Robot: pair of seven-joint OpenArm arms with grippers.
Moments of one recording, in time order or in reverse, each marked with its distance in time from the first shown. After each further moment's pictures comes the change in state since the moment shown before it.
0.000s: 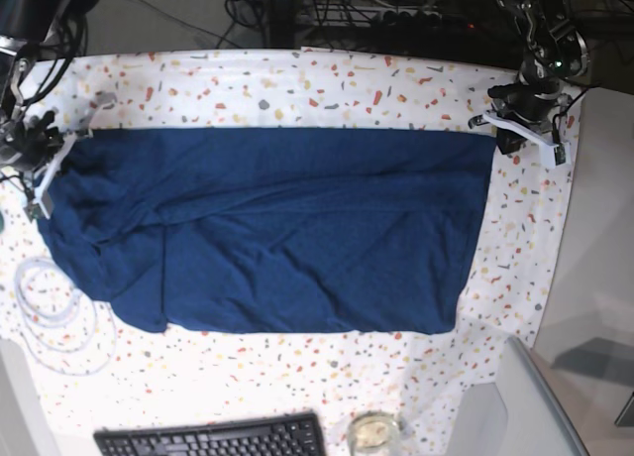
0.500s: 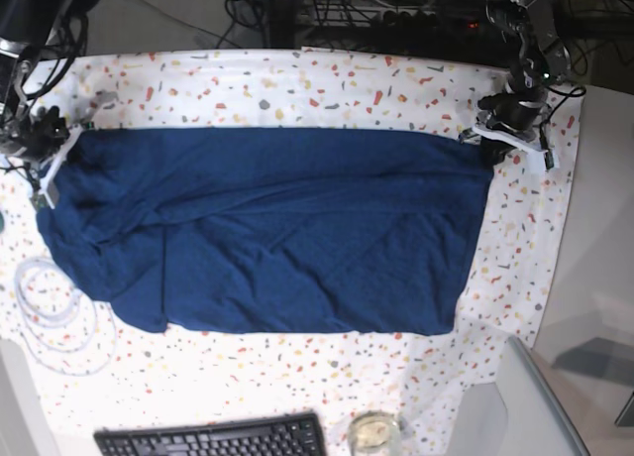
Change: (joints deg) left arm -3.7 -2.5 0.1 -12.3 -1.6 -1.5 -8.1; right arm -0.2 0.4 0.0 -4.2 0.4 0.0 0.9
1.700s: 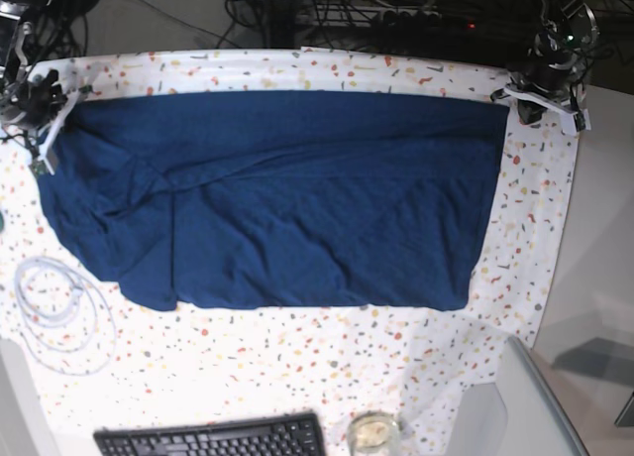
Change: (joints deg) left arm 8.3 0.2 -4.8 9.6 0.8 1.6 2.8; right arm -7.8 -0.3 -0.1 7.0 -0.1 -0.1 -0.7
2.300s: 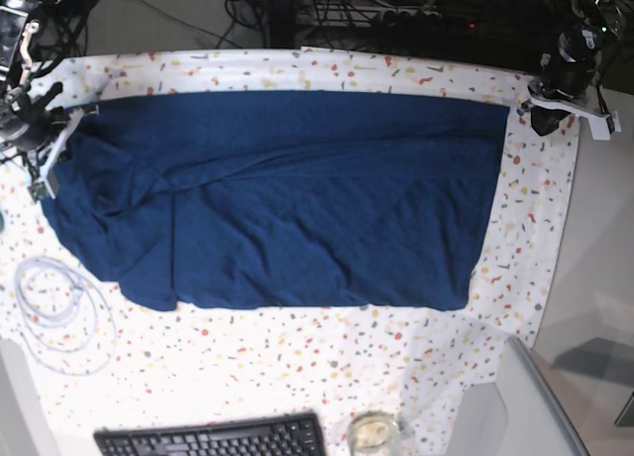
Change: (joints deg) left arm 1.5 1.7 -7.5 11.5 -19.7 -0.1 17.7; right arm -0.2 -3.7 0.4 10.8 -0.2 0.1 -0.4
